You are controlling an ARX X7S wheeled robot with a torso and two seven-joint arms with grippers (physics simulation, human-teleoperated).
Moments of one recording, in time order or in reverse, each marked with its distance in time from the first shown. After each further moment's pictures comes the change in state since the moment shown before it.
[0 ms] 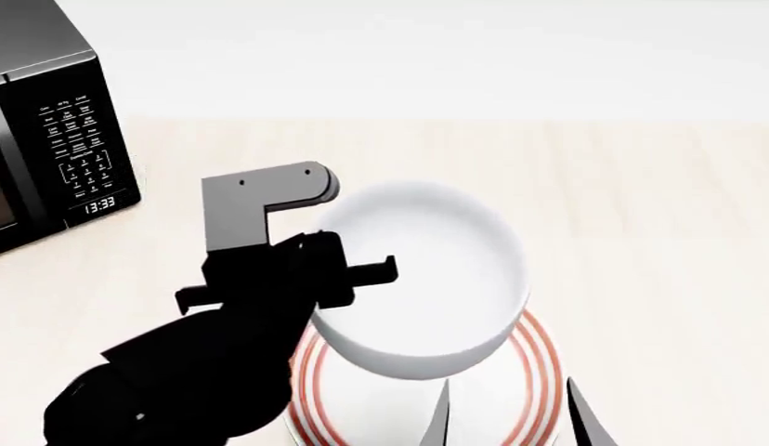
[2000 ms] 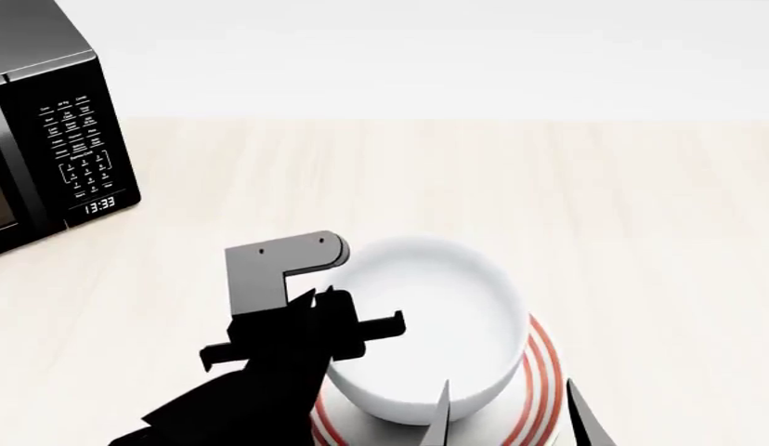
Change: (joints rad) left arm -0.108 0.010 0.773 -0.326 -0.590 0.608 0.053; right arm 0.007 0.017 -0.018 0.010 0.016 -0.013 0.017
